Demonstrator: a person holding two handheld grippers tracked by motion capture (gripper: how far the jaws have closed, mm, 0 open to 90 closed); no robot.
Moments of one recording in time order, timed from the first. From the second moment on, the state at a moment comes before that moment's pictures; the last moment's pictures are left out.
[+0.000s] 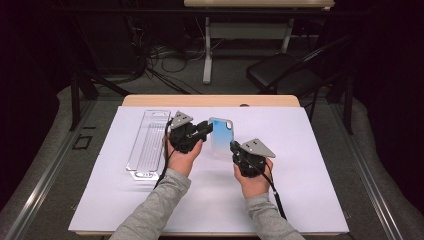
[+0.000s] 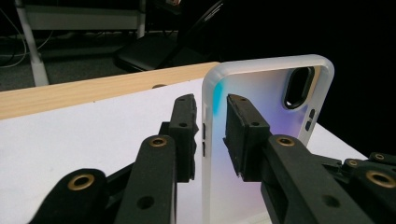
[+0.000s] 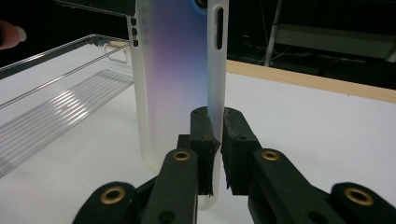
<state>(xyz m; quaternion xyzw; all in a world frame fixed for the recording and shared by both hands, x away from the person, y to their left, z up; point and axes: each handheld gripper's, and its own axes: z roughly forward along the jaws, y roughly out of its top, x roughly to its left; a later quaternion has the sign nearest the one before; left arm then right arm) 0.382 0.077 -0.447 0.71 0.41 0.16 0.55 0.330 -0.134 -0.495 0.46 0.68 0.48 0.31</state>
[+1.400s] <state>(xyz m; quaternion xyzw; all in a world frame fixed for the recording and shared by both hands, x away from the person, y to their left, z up) 0.382 0.074 -0.450 0.70 0.43 0.16 0.54 0.329 -0.130 -0.498 0.46 0.67 0.49 0.31</state>
